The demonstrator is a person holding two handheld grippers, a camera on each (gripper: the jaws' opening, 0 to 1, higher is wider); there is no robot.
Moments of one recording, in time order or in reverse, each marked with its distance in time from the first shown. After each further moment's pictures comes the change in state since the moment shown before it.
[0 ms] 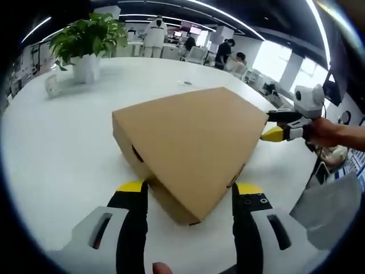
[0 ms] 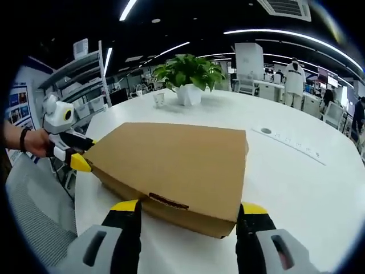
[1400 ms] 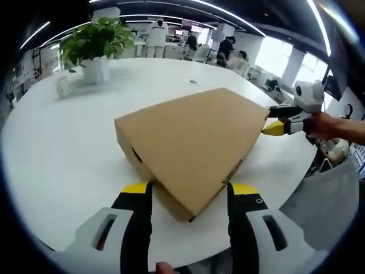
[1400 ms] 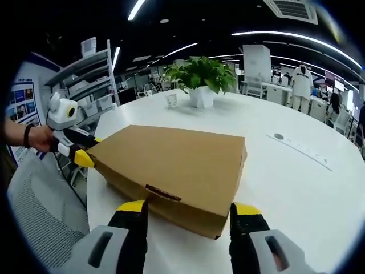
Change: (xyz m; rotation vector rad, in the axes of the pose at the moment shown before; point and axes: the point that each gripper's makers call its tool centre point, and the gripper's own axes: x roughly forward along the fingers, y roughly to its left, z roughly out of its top) left arm -0.046 0.017 -0.013 0.028 0.015 0.038; right arm -0.004 0.040 0.008 -0.028 -0.006 0.050
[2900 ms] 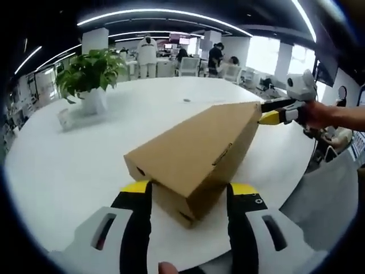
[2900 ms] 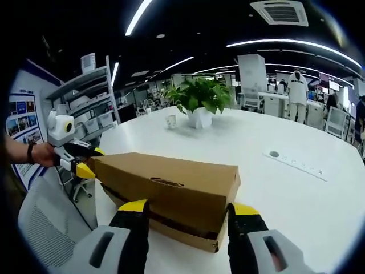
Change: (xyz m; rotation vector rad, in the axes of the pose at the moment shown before) left arm -0.033 -0.006 0.041 0.141 -0.098 0.011; right arm -0.027 -0.001 0.052 0.044 -0.119 0.008
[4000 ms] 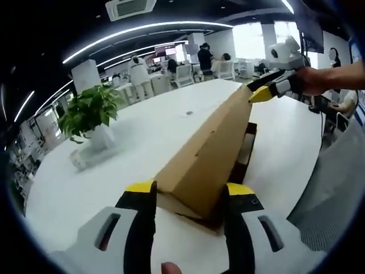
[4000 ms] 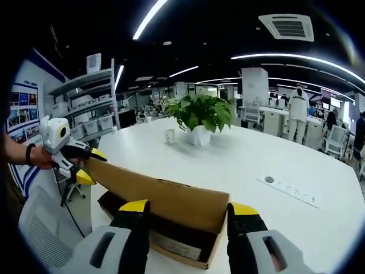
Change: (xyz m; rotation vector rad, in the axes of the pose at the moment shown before) left arm -0.006 0.008 0.040 0.272 -0.058 0.081; right arm 0.002 -0.006 0.056 -0.082 -0.069 -0.020
